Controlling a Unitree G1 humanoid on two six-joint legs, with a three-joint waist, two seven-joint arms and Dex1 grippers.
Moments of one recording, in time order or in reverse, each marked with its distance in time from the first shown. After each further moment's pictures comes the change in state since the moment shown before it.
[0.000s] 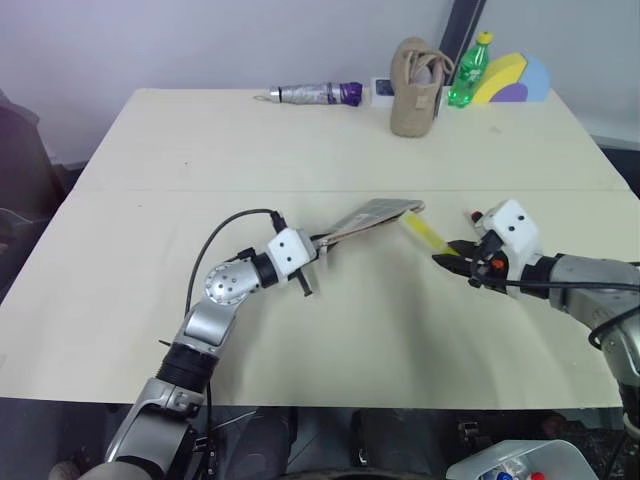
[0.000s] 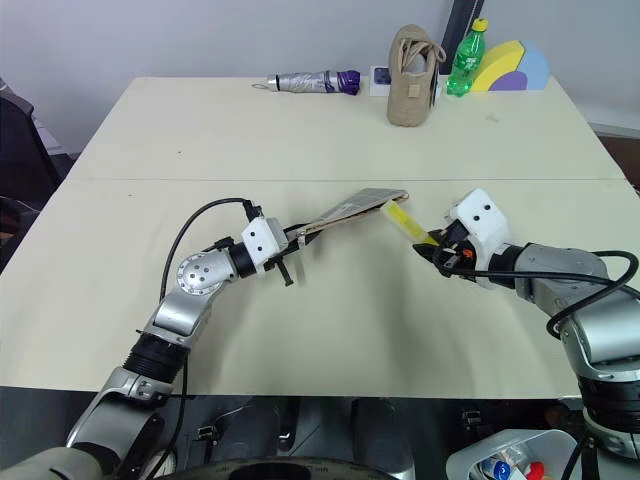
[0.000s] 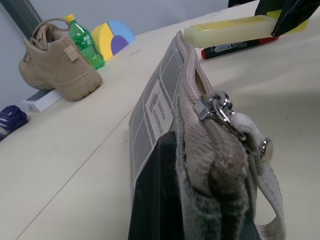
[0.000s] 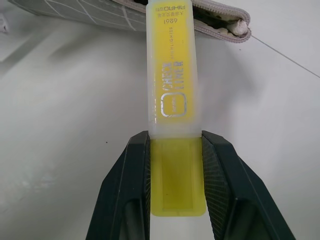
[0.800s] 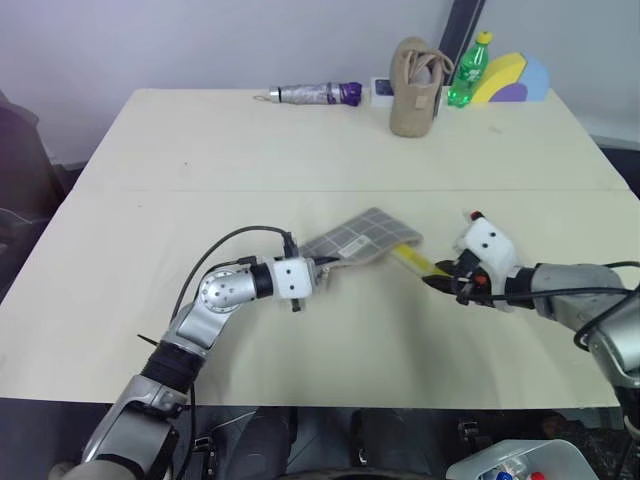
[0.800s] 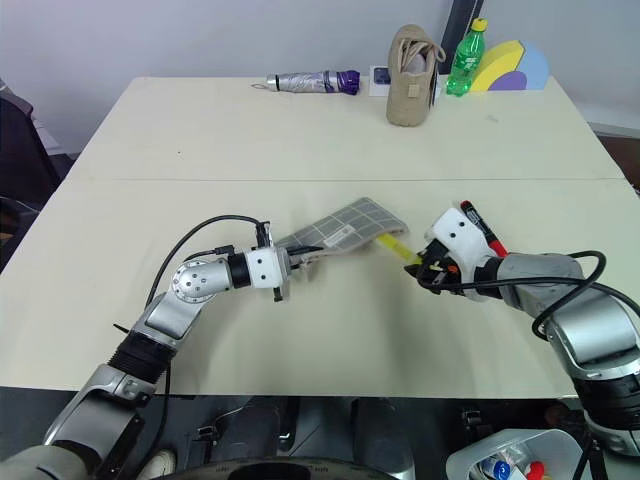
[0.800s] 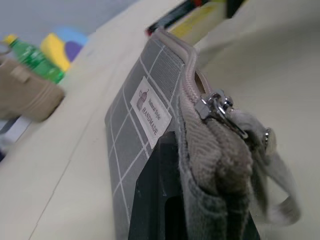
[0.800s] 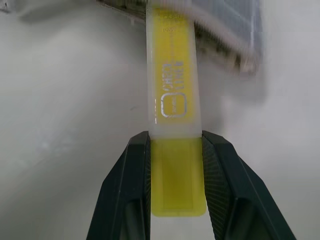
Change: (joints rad) left arm -0.026 0.125 -0.118 0.057 0.143 -0.251 -0.087; right arm -0.030 -0.058 0.188 -0.015 -0.038 0.036 0.030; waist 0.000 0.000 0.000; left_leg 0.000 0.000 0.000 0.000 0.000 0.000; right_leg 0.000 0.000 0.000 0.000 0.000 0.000
